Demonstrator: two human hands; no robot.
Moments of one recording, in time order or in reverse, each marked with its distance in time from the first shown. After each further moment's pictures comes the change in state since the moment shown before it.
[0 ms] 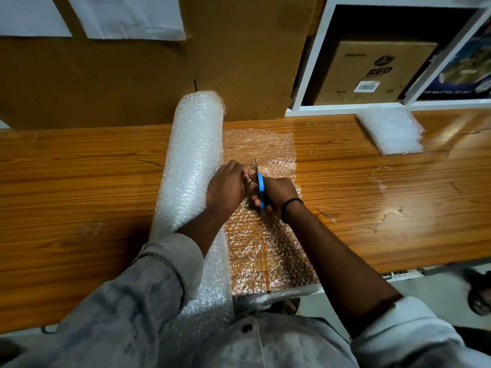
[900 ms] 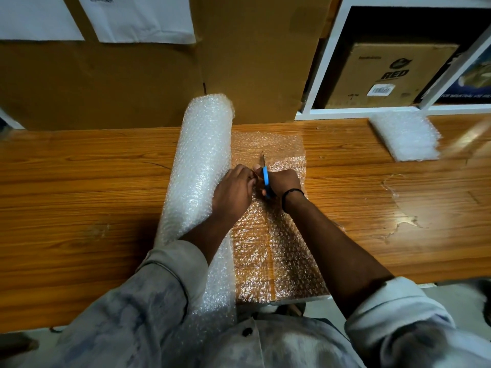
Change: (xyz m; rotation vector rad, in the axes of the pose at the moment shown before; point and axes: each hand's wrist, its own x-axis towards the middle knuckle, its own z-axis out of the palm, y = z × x) left_hand 0.002 -0.004 0.003 0.004 0.048 0.026; right_hand 0.045 -0.018 0.013 -0.076 0.127 -0.022
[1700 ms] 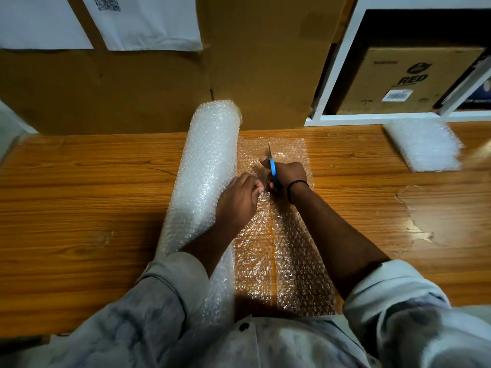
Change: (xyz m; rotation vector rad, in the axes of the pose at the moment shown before) left_hand 0.003 -0.005 0.006 -0.073 0.067 0.042; right_hand 0.053 -0.019 0.004 0.024 -0.034 -0.013
